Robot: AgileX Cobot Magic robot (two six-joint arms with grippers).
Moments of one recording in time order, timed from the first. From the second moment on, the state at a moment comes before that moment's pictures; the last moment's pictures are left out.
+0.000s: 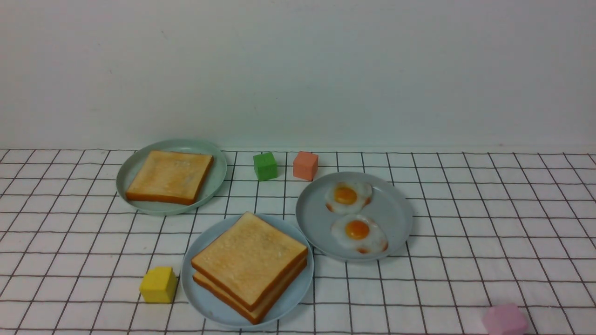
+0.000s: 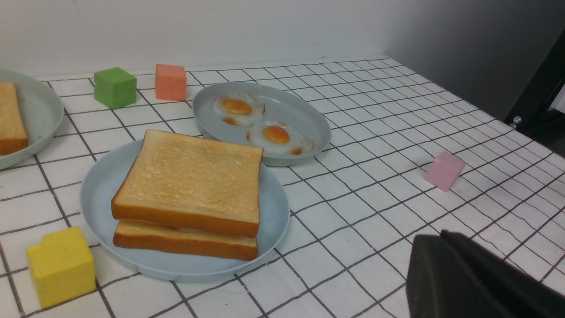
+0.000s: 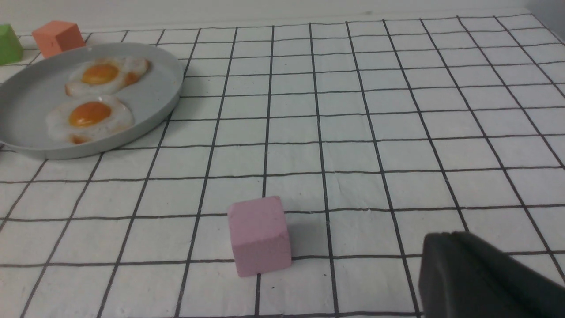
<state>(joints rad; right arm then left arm) -0.01 -0.01 0.02 0.02 0.38 0.00 -0.68 0.10 -0.08 -0.25 0.18 -0.01</state>
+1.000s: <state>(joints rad) -0.01 -0.01 0.02 0.02 0.38 0.00 -0.10 -0.01 -0.02 -0.15 0.23 -0.08</state>
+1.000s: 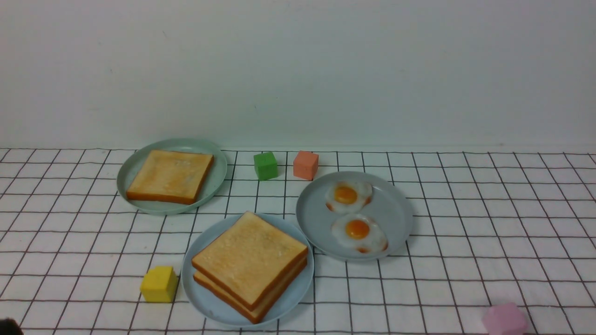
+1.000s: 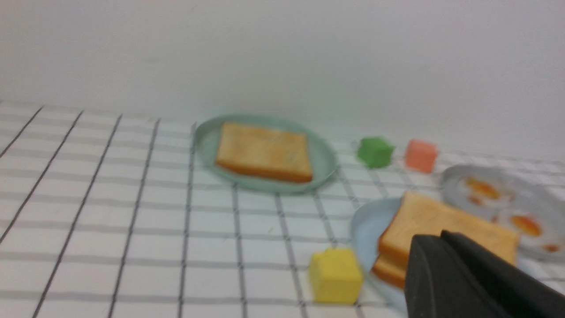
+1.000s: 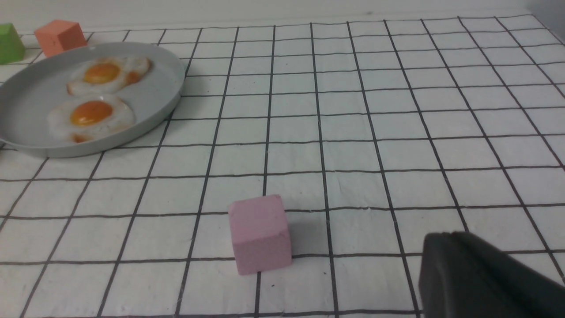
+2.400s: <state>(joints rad) -0.02 -0.01 0.02 0.02 0.39 0.00 -0.05 -0.01 0.03 -0.16 0.39 -0.10</state>
